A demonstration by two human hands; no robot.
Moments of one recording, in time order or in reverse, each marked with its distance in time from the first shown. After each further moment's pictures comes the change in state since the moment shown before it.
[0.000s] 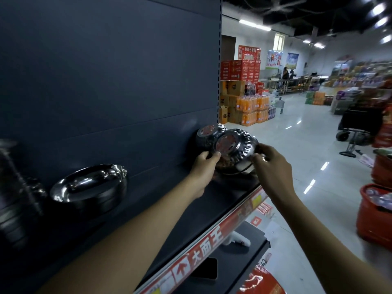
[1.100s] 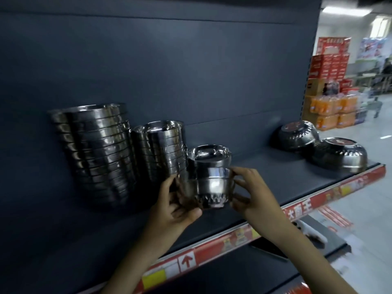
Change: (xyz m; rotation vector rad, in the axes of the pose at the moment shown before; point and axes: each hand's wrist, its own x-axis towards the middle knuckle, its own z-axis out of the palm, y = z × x) left_hand -0.348 -0.019 -0.214 0.194 0.365 0.204; right_hand -0.224 -0.107 0.086 0.439 -0.718 -0.384
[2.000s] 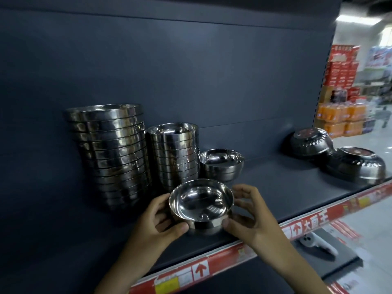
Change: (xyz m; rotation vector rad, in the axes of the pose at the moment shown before) left_hand -0.015 -0.024 -0.050 -0.022 0.050 -0.075; right_hand -0.021 -0.030 0.031 0.184 -0.055 0.105
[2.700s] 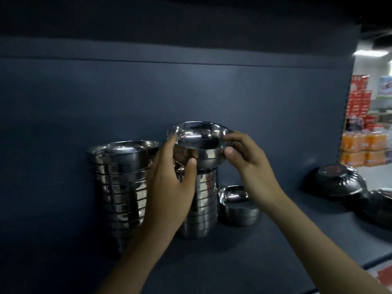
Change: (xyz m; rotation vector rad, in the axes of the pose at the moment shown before) left_hand 0.104 0.116 -0.011 0.226 0.454 0.583; right_hand 0.169 -0.087 0.018 0.036 0.101 -0.409
